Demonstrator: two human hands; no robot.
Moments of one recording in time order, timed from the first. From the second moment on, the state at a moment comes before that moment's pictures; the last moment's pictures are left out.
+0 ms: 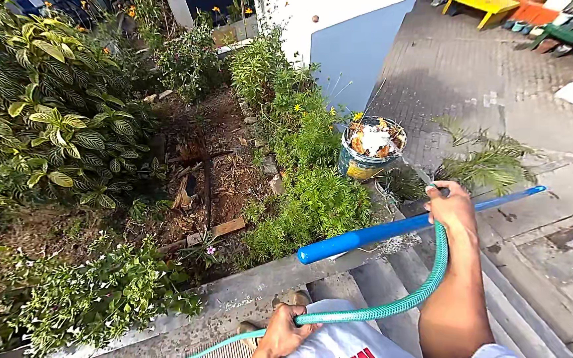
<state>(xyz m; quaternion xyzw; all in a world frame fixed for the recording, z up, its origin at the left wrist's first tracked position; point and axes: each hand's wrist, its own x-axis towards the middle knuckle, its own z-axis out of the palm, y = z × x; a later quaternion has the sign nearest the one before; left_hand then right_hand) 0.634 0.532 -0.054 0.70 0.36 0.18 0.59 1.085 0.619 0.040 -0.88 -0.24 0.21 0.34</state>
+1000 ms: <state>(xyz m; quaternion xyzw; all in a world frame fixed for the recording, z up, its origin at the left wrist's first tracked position) 0.631 0.526 -0.063 0.70 0.37 0.19 0.59 1.074 0.596 0.034 -0.89 -0.24 0.20 0.34</state>
